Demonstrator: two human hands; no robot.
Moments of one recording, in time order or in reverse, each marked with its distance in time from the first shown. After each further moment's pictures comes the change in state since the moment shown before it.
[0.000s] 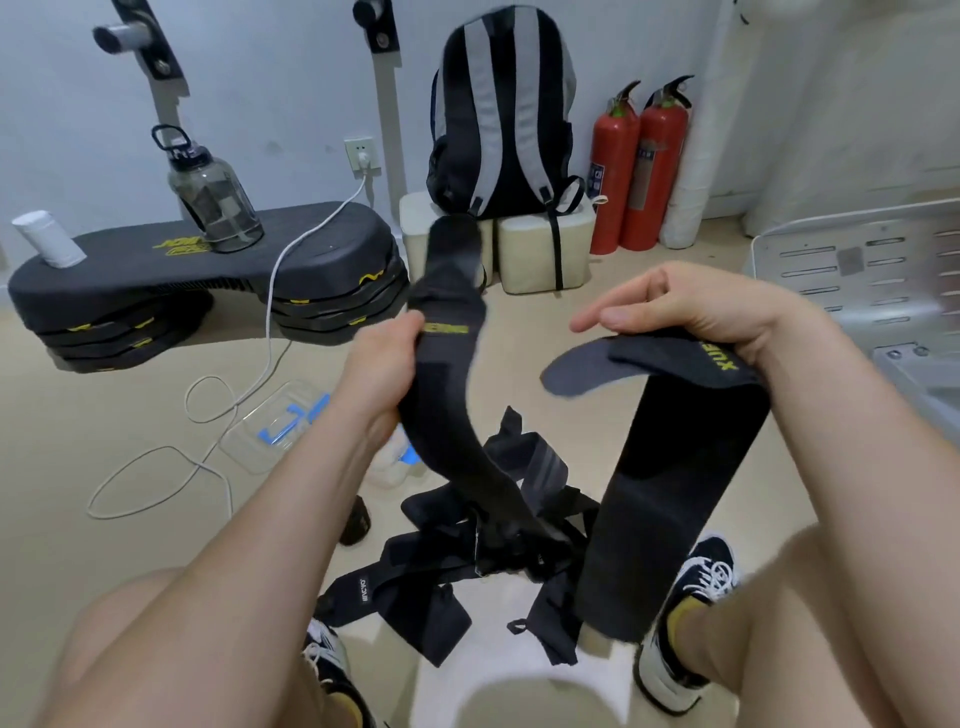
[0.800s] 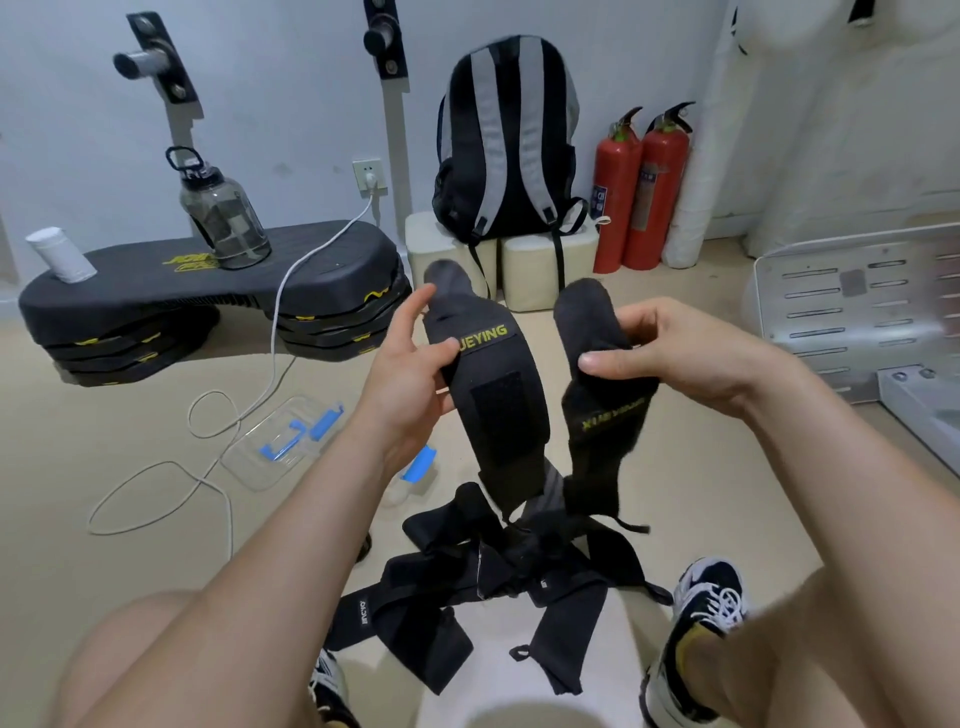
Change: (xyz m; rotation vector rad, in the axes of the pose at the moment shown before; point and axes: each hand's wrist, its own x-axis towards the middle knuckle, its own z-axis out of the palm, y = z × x) left_hand -0.005 0.002 0.010 -0.210 -0.197 0.072; right_hand 0.003 0.011 0.014 -0.038 0.075 -0.146
